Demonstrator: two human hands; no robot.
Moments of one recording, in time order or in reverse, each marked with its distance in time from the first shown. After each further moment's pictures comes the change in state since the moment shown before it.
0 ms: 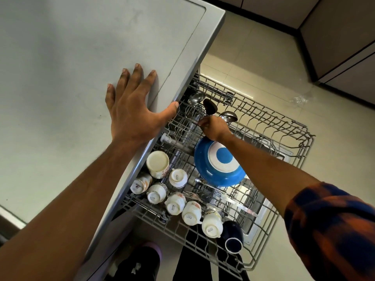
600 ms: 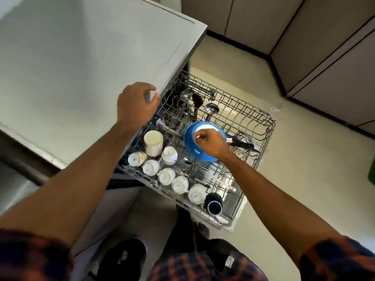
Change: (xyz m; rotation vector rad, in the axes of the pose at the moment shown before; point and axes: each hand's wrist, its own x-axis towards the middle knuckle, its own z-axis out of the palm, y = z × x) left_hand -0.078 -0.003 -0.030 -0.255 0.075 0.052; right_hand -0.208 -0.039 -0.017 0.173 0.127 -0.019
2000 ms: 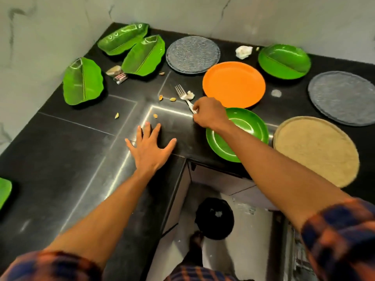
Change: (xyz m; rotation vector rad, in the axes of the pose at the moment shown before) left_hand -0.778 -0.309 -0.304 0.245 0.544 -1.497; right_hand -0.446 -0.546 0.572 -0.664 -0.650 -1.219
